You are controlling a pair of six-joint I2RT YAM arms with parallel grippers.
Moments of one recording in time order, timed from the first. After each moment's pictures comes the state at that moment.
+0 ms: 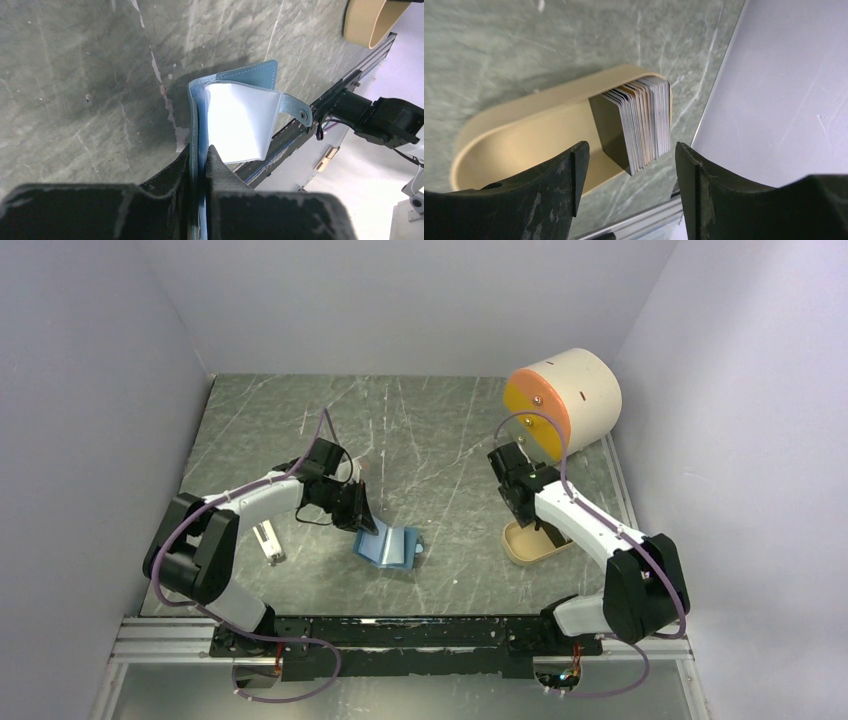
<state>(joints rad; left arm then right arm) -0.43 1.57 0.86 -0.43 0.59 -0.48 0.45 1.36 0.91 -0.77 0.64 -0.10</state>
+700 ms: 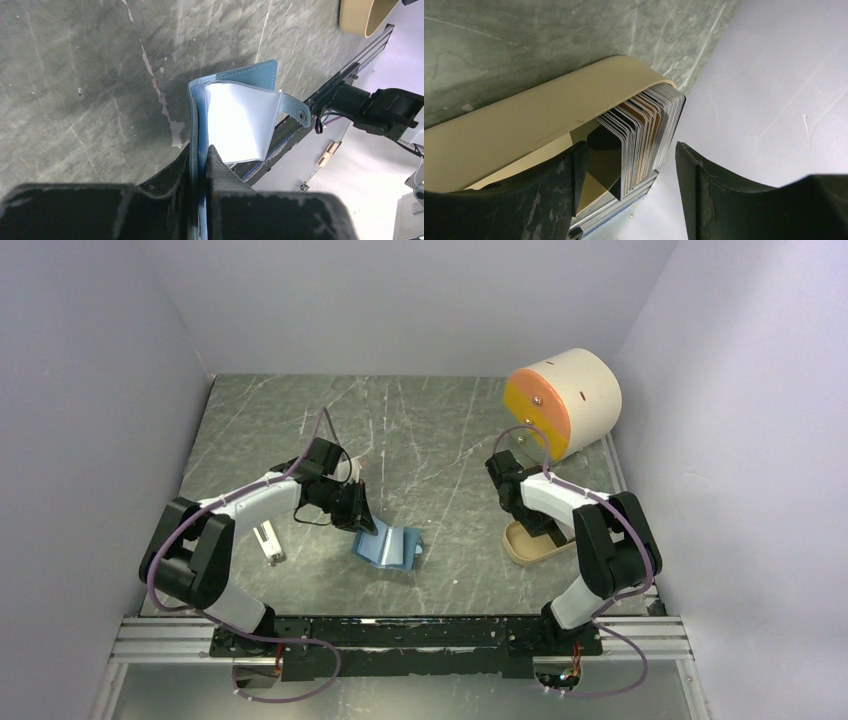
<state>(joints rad) -0.43 1.54 0.86 -0.45 0.61 -0.46 0.36 1.60 0.85 -0.71 0.75 -0.22</state>
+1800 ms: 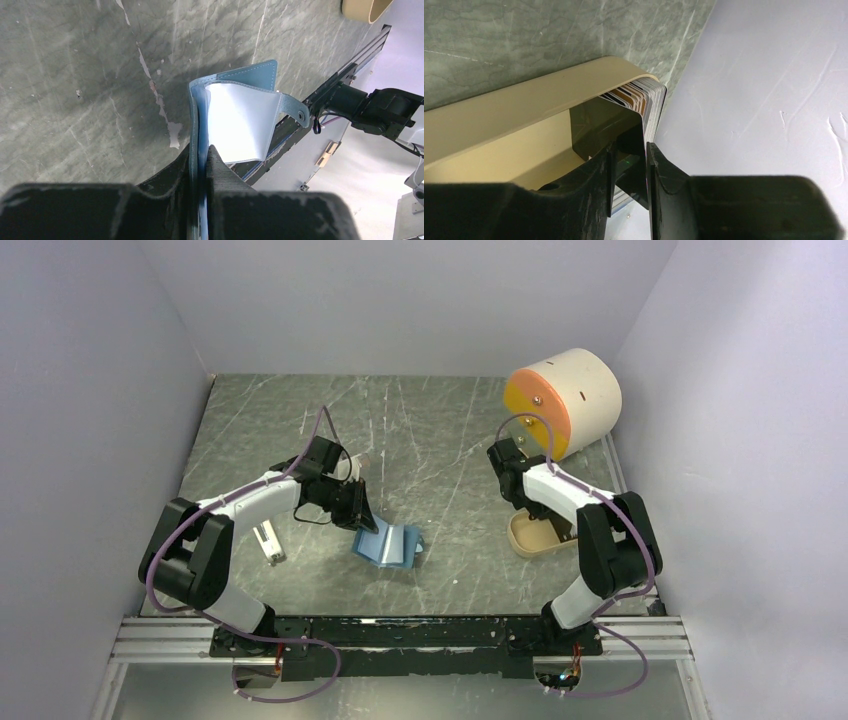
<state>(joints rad) -0.43 1.53 0.87 -0.45 0.61 -0.46 0.34 1.60 0.94 -0.75 0.79 -0.23</state>
